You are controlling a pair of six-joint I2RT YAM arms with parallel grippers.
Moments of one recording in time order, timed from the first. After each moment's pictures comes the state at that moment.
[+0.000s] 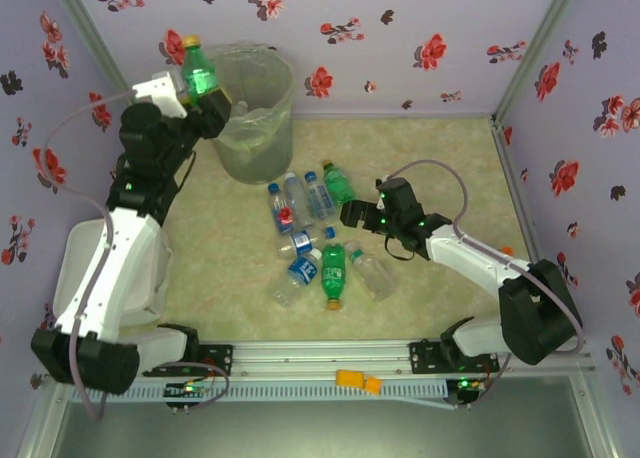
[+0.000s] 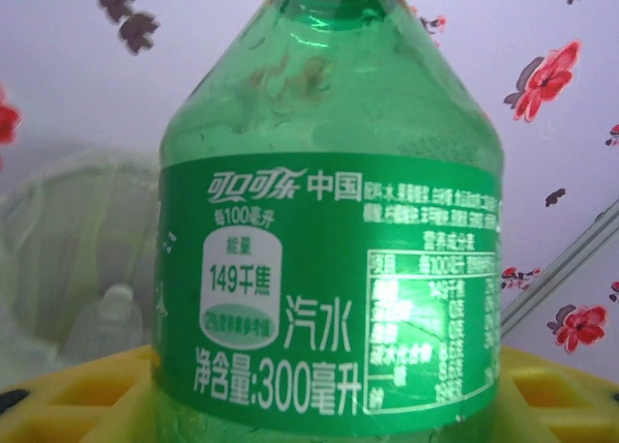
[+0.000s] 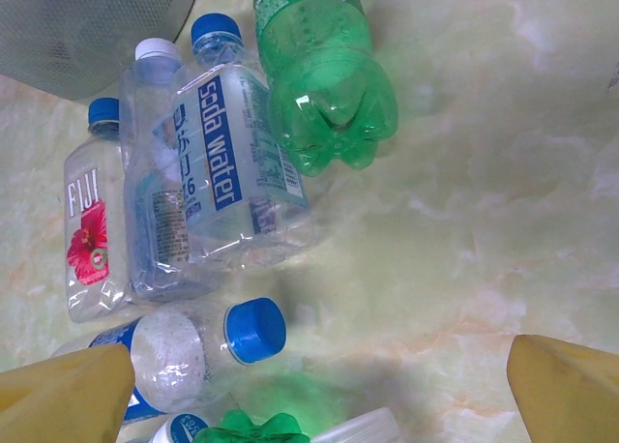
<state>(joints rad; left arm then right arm) -0.24 1.23 1.36 -0.15 0.11 -0.46 0.55 1.35 0.78 -0.18 -0.10 0.63</state>
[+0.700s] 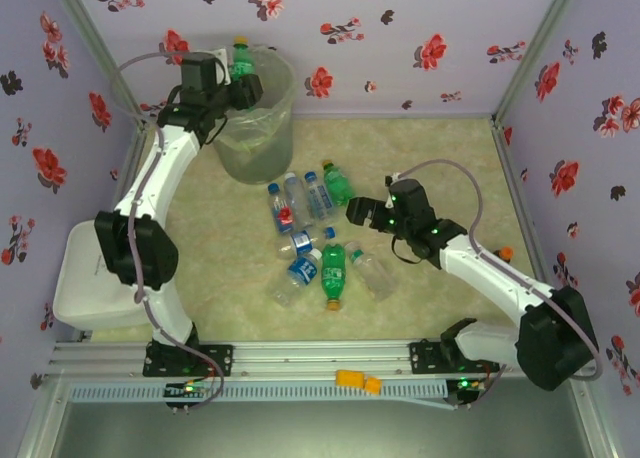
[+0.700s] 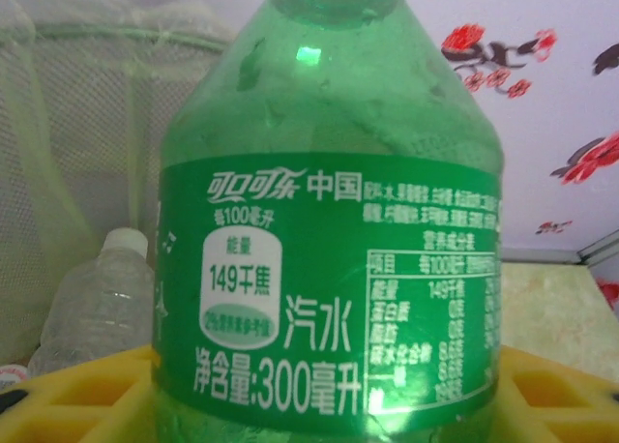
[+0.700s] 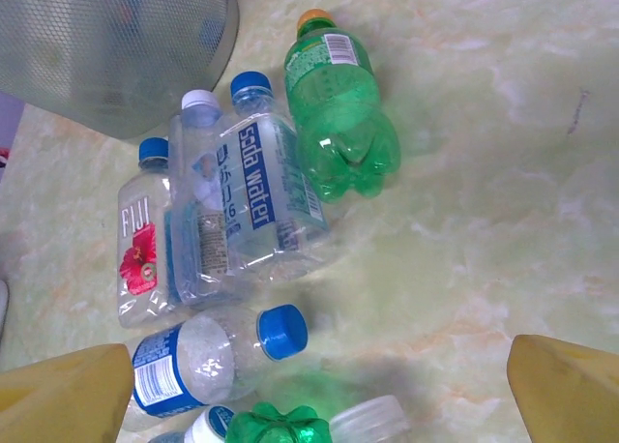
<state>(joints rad) -0.24 1.85 1.90 -0.47 0.13 -0.36 0.55 1.20 0.76 -0.23 -0.06 0.64</state>
